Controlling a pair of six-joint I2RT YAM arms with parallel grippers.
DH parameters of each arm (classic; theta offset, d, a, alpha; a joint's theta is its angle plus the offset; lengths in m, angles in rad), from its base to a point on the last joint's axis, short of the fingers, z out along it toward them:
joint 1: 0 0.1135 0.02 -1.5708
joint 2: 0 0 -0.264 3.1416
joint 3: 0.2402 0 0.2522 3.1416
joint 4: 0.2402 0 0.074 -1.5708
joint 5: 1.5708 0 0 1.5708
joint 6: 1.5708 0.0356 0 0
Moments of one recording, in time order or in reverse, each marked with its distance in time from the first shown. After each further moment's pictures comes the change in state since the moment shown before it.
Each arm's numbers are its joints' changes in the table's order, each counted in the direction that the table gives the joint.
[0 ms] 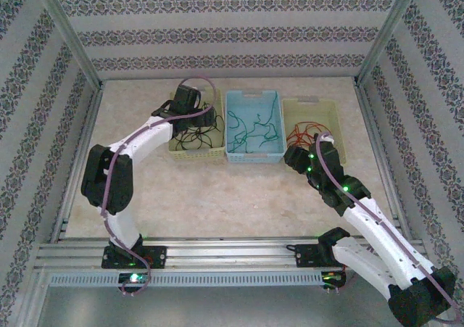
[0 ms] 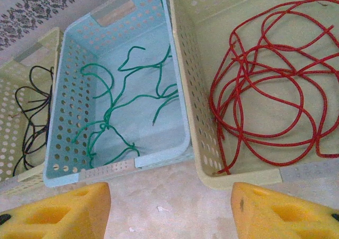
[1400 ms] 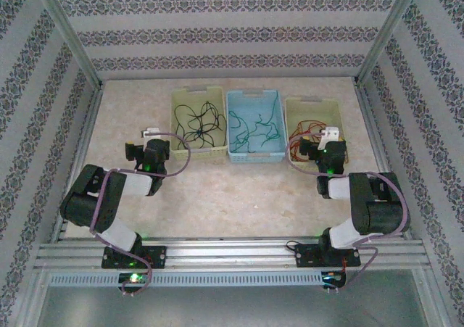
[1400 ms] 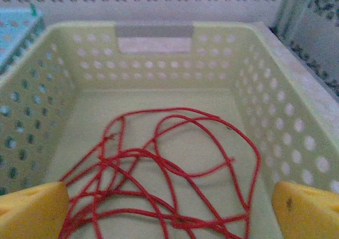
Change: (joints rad) left arm 0.148 -0.186 -0.916 -1.054 -0.550 0.420; right arm -0.438 0.723 -0.313 -1.332 -0.110 -0.687
